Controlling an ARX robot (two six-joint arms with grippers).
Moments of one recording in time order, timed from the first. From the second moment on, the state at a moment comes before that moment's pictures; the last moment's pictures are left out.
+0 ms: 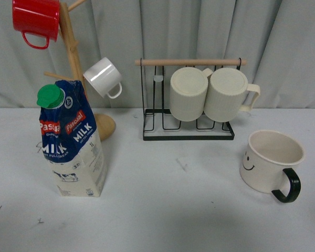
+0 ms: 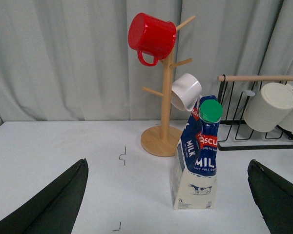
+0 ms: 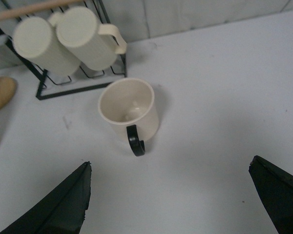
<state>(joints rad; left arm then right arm) 0.00 0.01 0.01 0.00 0.00 0.00 -0.08 0.70 0.36 -0.08 -0.12 0.11</state>
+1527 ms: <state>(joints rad) 0.00 0.01 0.01 0.00 0.00 0.00 0.09 2.08 1.27 -0.29 0.03 0.21</state>
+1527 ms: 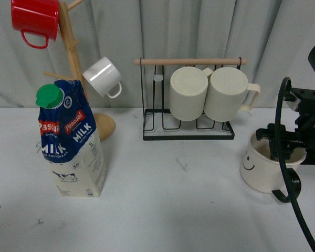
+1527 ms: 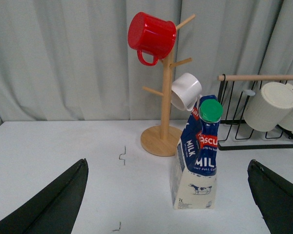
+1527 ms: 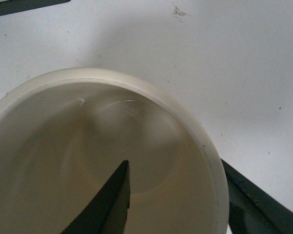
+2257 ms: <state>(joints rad) 0.00 0.01 0.01 0.00 0.00 0.00 0.09 2.08 1.27 -0.29 0.05 0.21</state>
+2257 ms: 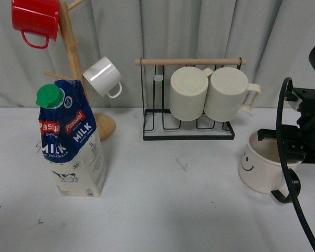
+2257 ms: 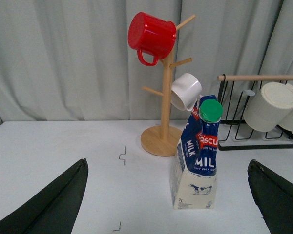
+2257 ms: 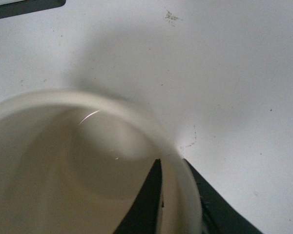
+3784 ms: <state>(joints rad) 0.00 0.01 0.01 0.00 0.00 0.00 0.42 2.04 1.28 -0.20 0.13 0.45</state>
